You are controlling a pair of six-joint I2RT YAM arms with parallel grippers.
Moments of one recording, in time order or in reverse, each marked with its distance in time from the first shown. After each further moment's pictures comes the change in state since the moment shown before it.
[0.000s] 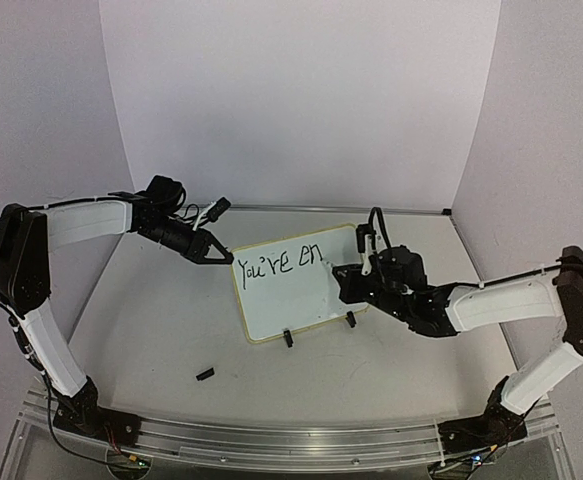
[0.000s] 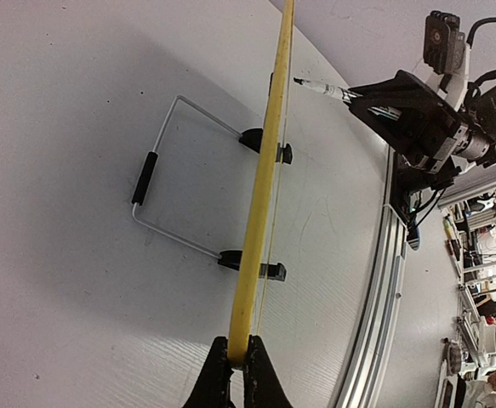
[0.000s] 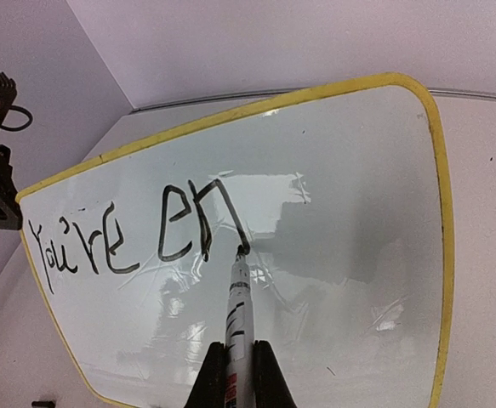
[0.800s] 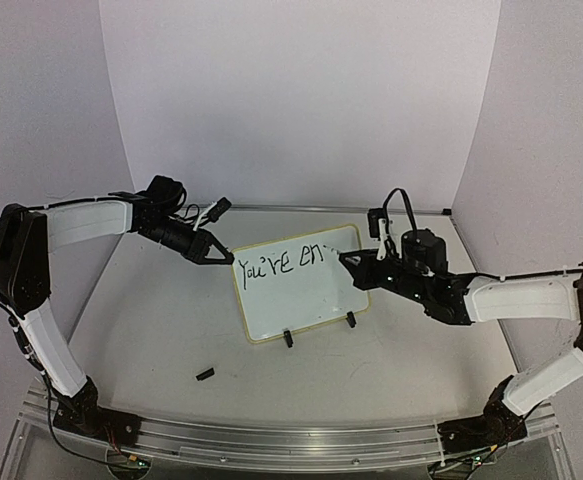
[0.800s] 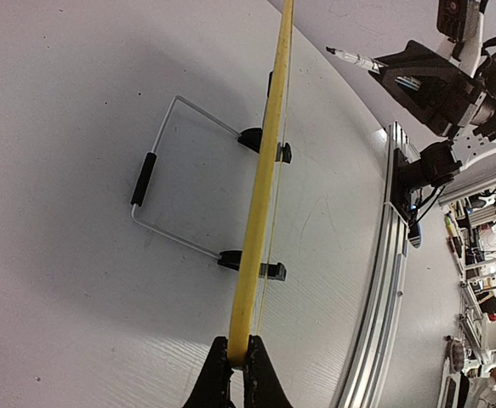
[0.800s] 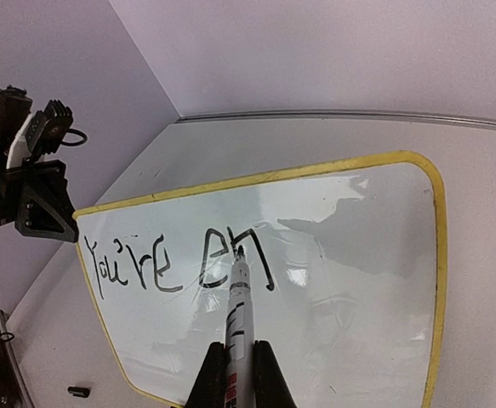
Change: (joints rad) left arm -0.005 0.000 0.000 0.000 -0.001 0.012; right arm -0.117 -0.097 0.000 -0.025 -0.246 -0.045
